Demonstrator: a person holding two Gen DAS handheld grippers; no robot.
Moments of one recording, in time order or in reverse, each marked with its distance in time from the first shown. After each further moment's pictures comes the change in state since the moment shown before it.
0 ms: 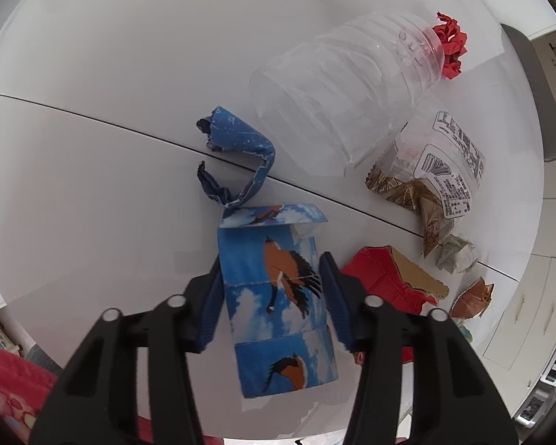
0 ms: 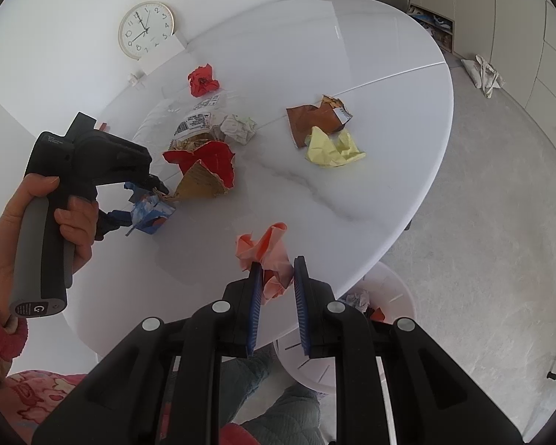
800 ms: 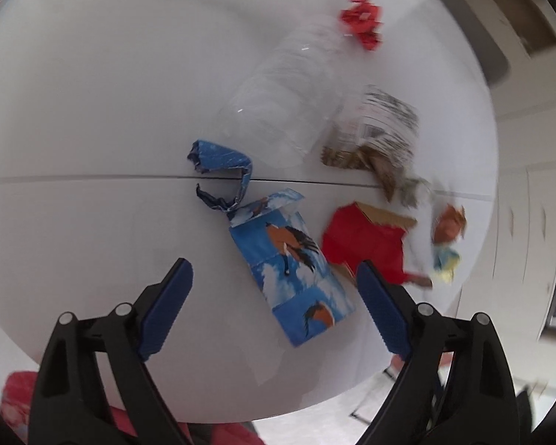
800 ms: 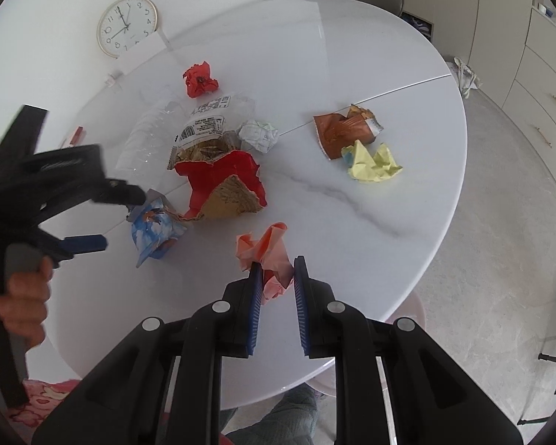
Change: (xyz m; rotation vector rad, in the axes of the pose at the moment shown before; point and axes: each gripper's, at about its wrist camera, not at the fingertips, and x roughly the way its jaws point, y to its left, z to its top) left arm -0.040 0.002 0.019 0.257 0.036 -0.095; right arm 0.021 0.056 0.015 0.030 0.000 -0.124
